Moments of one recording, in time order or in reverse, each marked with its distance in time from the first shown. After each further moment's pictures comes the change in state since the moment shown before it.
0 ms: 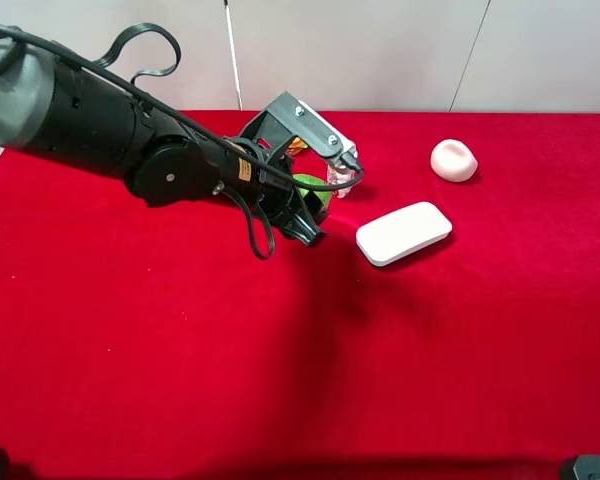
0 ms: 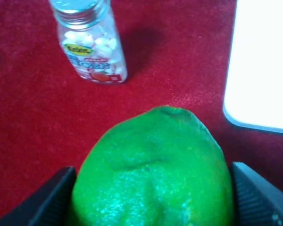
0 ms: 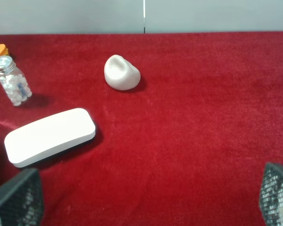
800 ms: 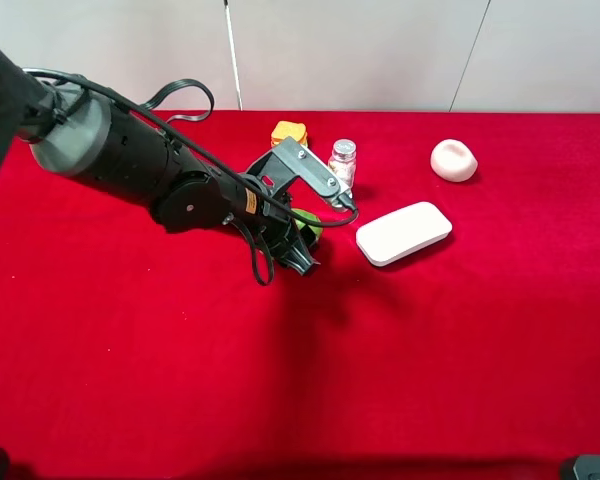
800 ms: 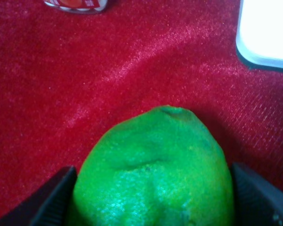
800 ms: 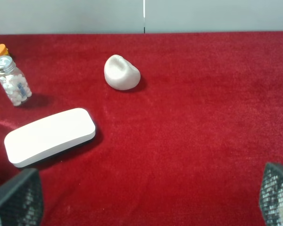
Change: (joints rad) left arm 0.000 0.121 -0.001 0.000 -0.011 0.000; right arm 0.000 0.000 0.000 0.000 -0.001 0.000
